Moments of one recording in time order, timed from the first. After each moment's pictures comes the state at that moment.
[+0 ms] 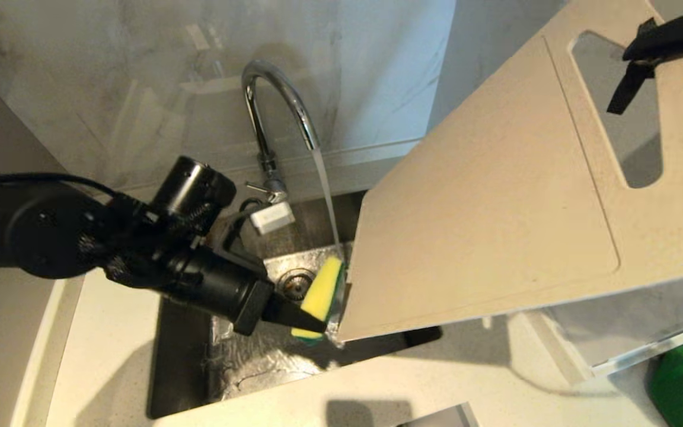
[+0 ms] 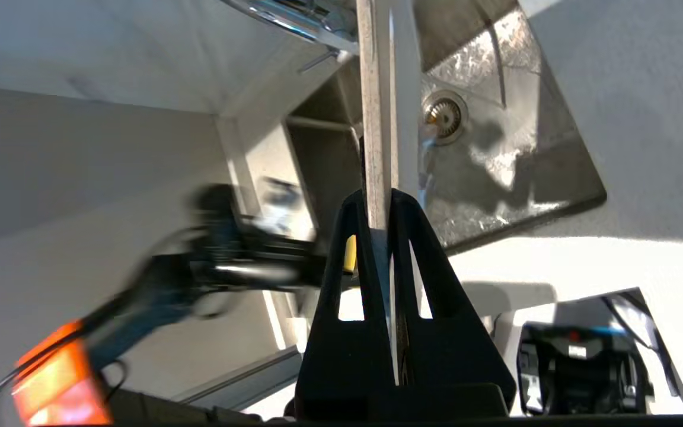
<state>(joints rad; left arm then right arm) -0.62 1.83 -1.38 0.32 -0.77 -0.03 0.34 1.32 -1.96 0.88 0.17 0.72</state>
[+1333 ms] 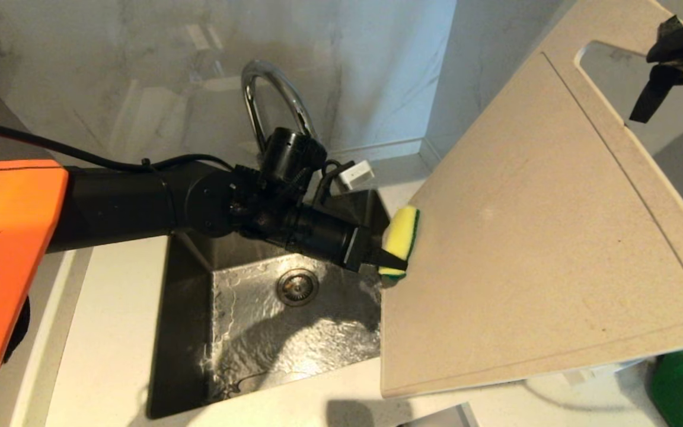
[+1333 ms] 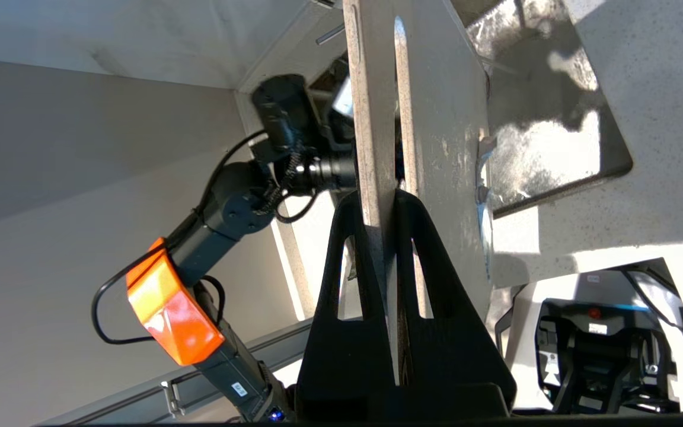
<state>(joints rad) -0.70 2.23 -1.98 0.34 -0.74 -0.08 0.34 1.29 -1.96 0.91 0.24 0.75</state>
